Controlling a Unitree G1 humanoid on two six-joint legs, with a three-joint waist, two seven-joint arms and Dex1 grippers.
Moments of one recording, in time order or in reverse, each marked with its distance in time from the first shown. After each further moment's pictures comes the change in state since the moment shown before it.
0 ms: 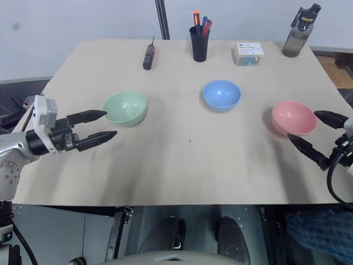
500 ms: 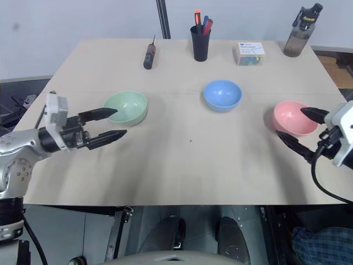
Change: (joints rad) left arm -0.063 -0.066 -0.078 -0.069 -0.017 0.005 -0.007; right arm -0.144 -0.021 0.201 0.041 -0.070 0.060 -0.089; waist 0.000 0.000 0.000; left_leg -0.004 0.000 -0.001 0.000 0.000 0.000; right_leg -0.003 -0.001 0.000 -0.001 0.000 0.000
